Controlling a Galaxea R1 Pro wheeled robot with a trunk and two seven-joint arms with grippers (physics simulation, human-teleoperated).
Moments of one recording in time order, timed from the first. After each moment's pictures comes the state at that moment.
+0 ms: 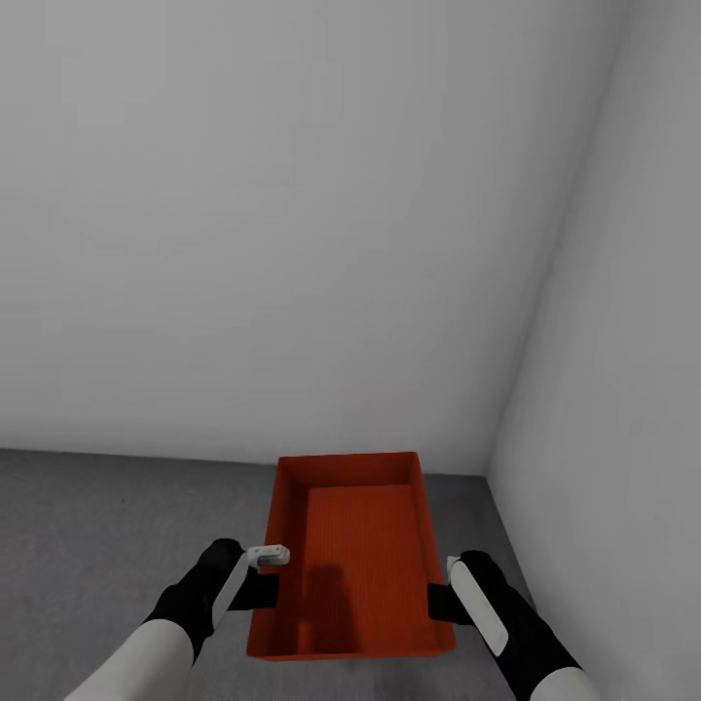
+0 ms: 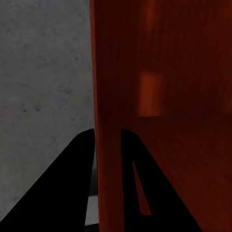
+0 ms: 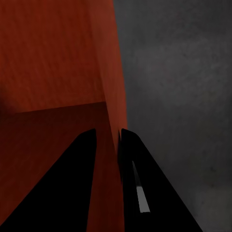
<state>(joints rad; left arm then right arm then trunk) -0.62 -0.06 -0.01 -0.57 0.08 0.85 -0.01 -0.47 0.01 0.24 -0.88 -0.62 0.91 -0.49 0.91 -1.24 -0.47</state>
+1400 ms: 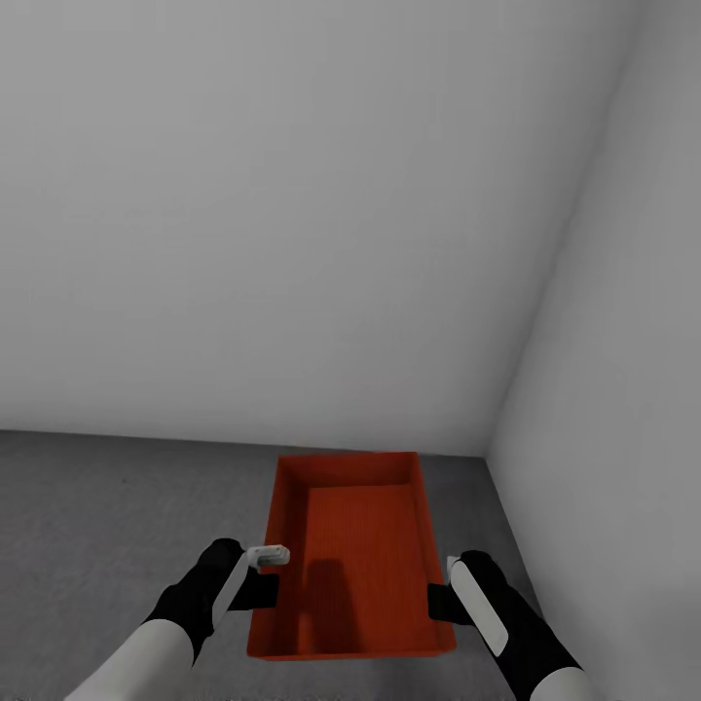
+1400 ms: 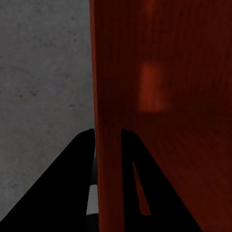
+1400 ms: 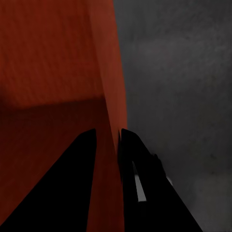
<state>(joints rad) -0.62 -0.06 -0.01 -0.57 0.08 0.85 -0.01 -0.47 0.01 0.24 -0.88 -0.62 0.91 -0.49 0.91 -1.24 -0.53</state>
